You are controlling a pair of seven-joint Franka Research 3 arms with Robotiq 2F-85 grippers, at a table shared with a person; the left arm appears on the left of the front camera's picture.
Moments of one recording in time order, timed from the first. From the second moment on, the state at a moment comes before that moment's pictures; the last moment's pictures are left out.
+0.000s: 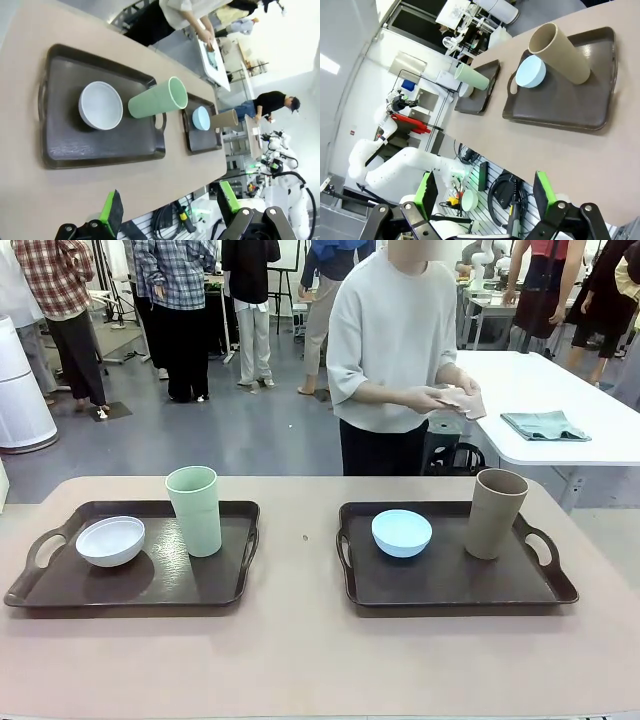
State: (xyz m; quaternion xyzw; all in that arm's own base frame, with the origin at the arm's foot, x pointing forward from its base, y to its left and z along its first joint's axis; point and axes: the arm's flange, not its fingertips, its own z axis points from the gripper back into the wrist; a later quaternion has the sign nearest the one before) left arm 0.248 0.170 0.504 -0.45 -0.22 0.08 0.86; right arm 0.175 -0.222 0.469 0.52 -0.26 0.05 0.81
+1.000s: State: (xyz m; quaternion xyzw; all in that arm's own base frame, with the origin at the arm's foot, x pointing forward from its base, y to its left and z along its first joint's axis) left arm 0.242 0.175 0.510 -0.44 -0.22 0.09 0.86; right arm 0.174 -0.221 0.468 0.51 -0.25 0.04 0.82
